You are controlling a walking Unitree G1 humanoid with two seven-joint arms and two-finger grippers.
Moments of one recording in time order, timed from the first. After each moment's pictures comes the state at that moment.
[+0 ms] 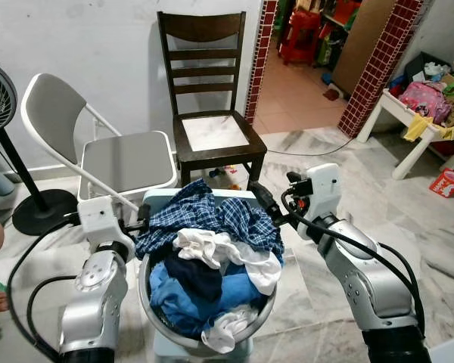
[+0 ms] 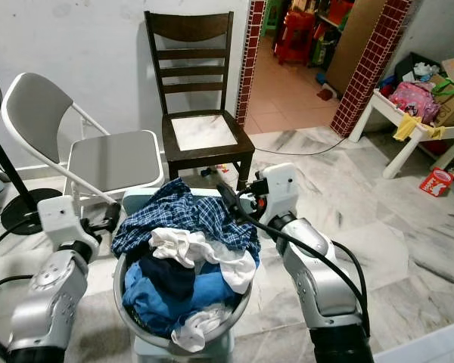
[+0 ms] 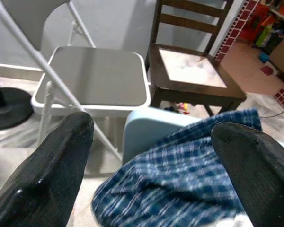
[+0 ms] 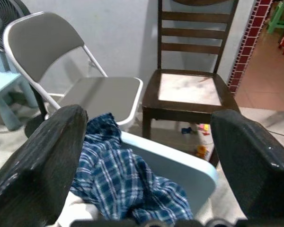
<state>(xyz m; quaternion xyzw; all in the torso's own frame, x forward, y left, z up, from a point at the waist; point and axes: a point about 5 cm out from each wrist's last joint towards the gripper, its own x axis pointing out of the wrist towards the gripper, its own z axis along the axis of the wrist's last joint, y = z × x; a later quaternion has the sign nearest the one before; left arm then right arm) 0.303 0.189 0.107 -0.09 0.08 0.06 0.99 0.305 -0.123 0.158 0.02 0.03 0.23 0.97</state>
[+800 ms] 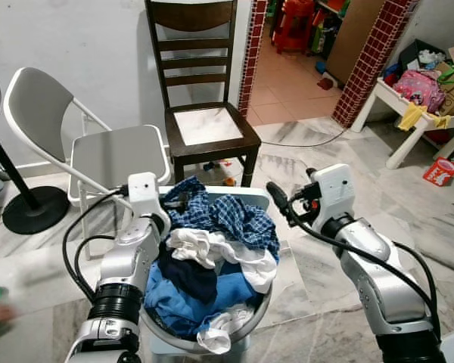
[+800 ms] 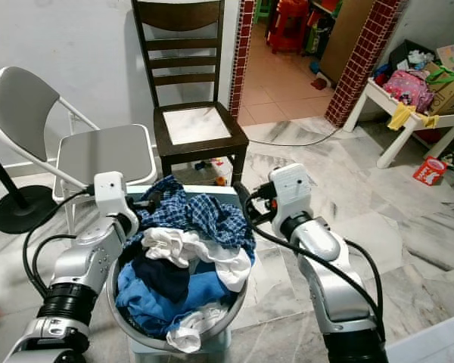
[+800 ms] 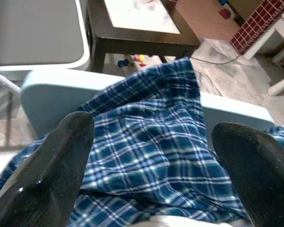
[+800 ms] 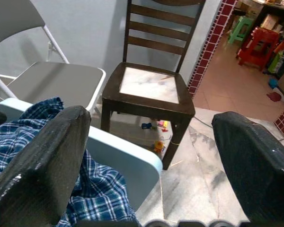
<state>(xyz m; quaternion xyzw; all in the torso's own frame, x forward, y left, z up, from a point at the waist) 0.344 0.138 0.094 -0.11 0.18 -0.04 0.98 0.303 -0.145 0.162 -0.06 0.01 0.18 0.98</state>
